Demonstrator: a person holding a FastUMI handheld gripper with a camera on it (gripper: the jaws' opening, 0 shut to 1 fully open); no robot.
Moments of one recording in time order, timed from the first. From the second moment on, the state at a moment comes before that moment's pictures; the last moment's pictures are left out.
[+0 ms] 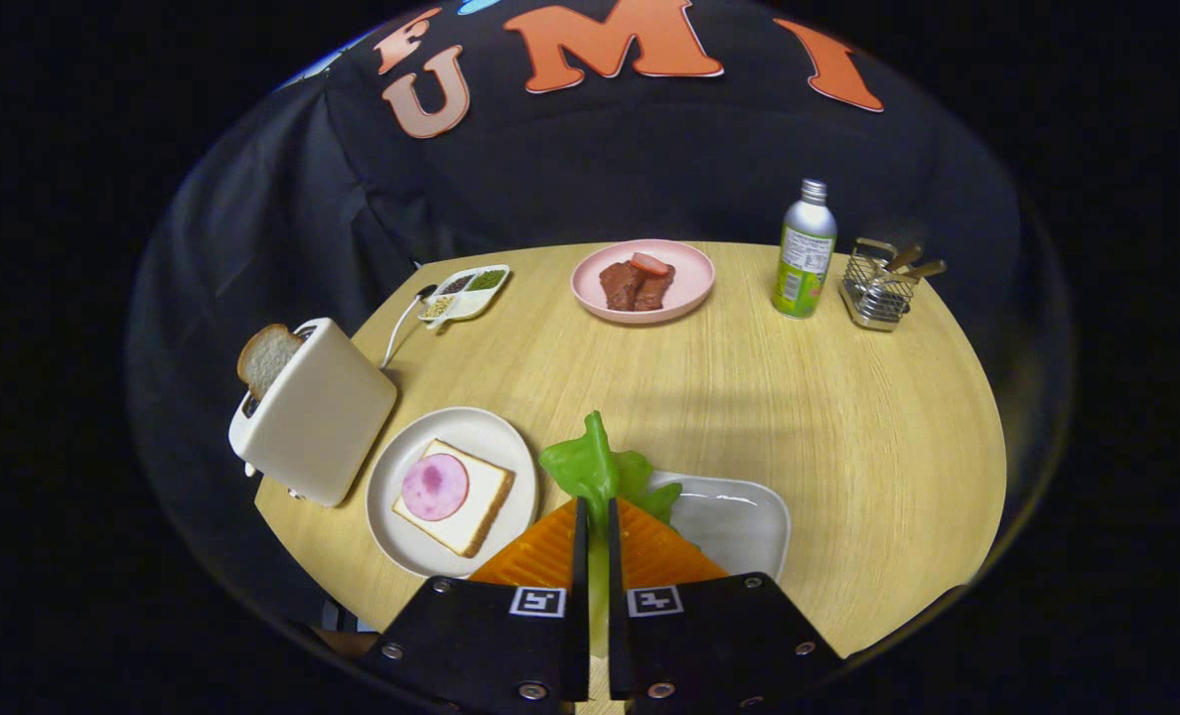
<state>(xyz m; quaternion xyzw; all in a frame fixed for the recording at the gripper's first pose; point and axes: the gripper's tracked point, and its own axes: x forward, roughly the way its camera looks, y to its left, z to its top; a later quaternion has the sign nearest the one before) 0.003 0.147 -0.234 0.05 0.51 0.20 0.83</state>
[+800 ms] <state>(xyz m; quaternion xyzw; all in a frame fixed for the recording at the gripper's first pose) -0.017 0.296 -0.253 0.06 0.52 0.32 0.79</state>
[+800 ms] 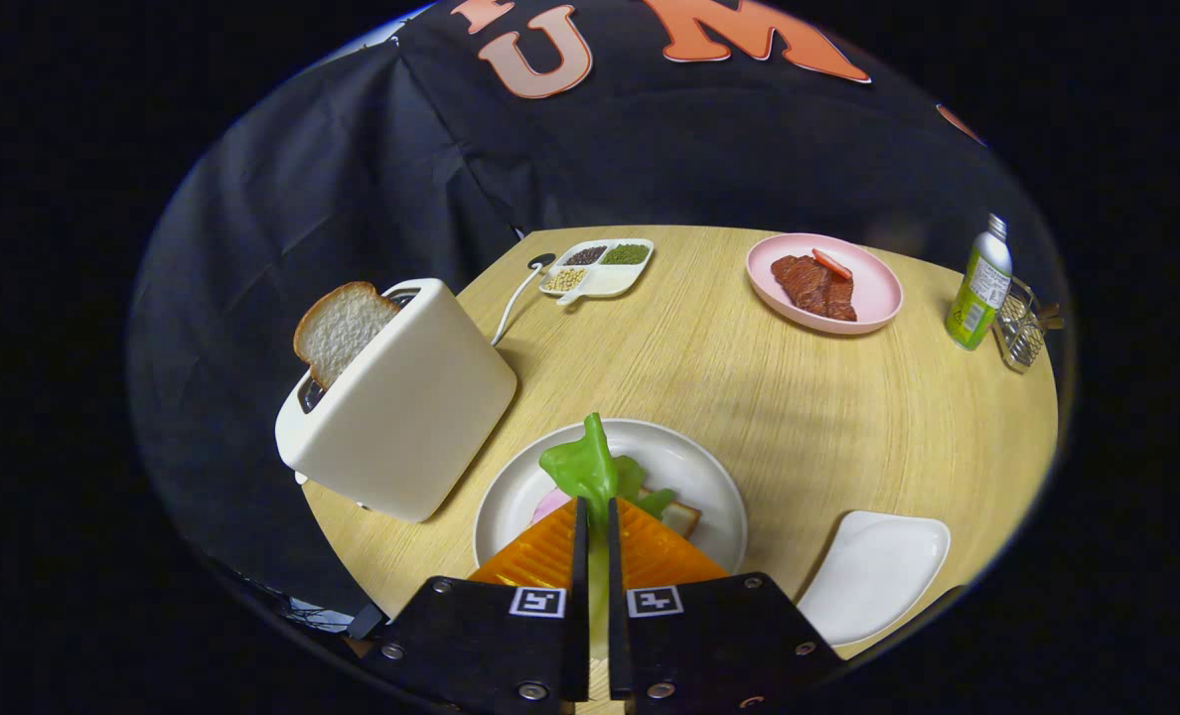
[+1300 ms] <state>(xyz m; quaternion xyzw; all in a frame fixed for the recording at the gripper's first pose) -0.021 0.329 -0.261 0.01 0.52 0.32 0.79</state>
